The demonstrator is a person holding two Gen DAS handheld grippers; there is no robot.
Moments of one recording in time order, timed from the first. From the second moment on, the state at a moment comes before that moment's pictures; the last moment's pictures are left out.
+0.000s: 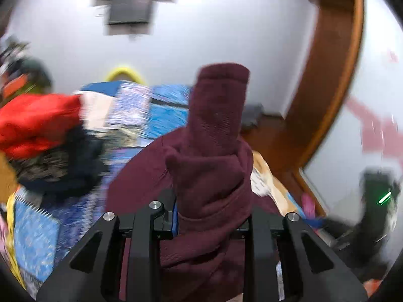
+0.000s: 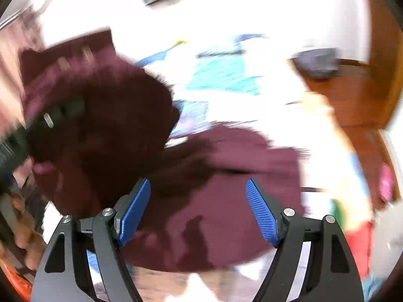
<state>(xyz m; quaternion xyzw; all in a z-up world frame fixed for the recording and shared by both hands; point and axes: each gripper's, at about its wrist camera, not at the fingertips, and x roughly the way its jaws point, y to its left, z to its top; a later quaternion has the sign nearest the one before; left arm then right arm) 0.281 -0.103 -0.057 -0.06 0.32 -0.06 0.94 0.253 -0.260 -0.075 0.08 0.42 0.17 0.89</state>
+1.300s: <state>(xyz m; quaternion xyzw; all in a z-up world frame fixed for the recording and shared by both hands) 0.273 -0.046 -0.177 0.03 0.49 -0.07 0.87 0.286 -0.259 -0.146 0.02 0.53 0.23 0.82</state>
